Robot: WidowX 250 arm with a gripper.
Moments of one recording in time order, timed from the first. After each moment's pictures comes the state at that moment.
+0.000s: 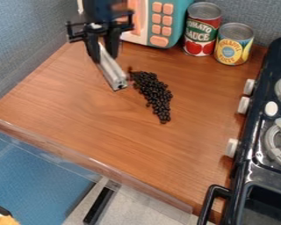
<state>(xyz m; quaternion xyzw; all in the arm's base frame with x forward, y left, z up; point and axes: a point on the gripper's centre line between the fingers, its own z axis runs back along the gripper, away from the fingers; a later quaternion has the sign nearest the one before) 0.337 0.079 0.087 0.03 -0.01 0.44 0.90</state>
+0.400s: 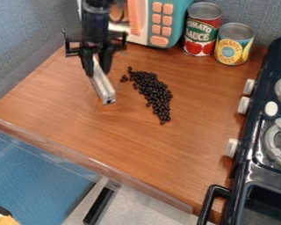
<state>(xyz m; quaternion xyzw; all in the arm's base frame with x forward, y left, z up) 0.342 0.096 0.050 0.08 0.00 0.41 0.91</state>
